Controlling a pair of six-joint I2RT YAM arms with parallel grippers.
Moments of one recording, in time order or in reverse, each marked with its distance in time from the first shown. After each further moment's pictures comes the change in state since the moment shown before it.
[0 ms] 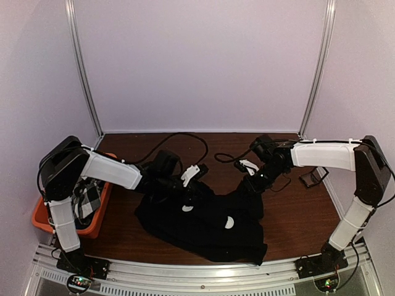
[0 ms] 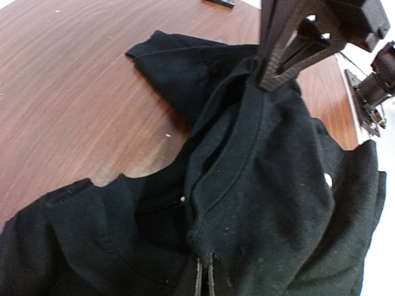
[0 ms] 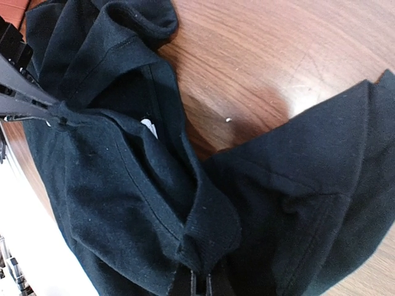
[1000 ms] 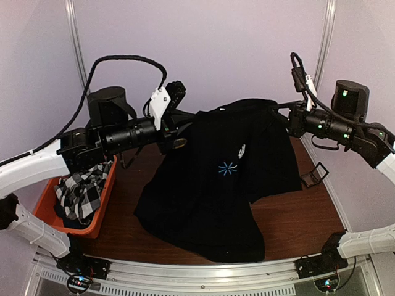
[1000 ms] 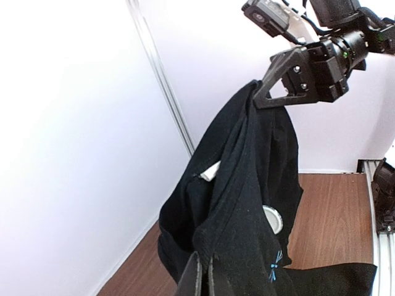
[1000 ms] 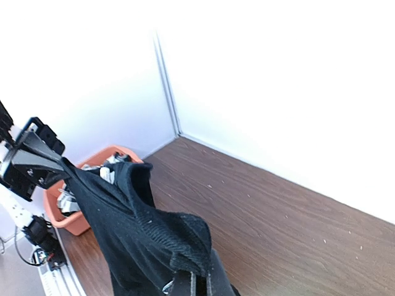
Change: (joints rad) left arm -0.201 -0.607 0.234 -0.174 -0.515 0.270; right arm 0.063 -0.665 0.145 0.241 0.243 -0.021
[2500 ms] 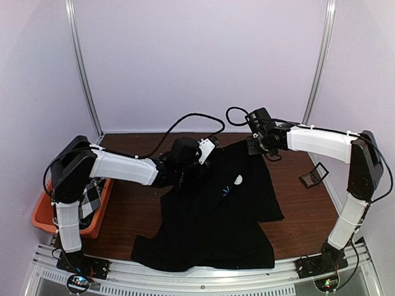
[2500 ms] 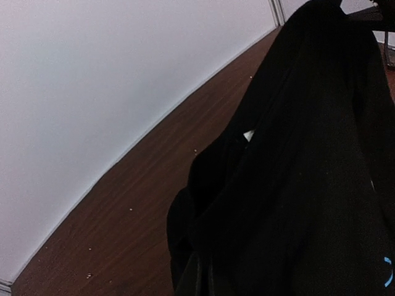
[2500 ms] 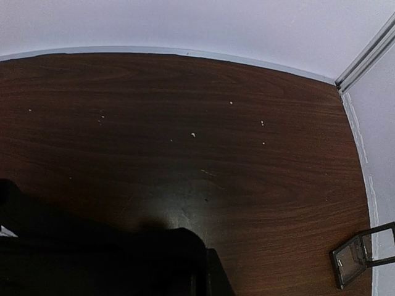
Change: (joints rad) left arm 0.086 0.636 -0.004 0.303 -0.410 -0.040; right arm -0.067 0.704 0.111 -0.060 0.645 0.188
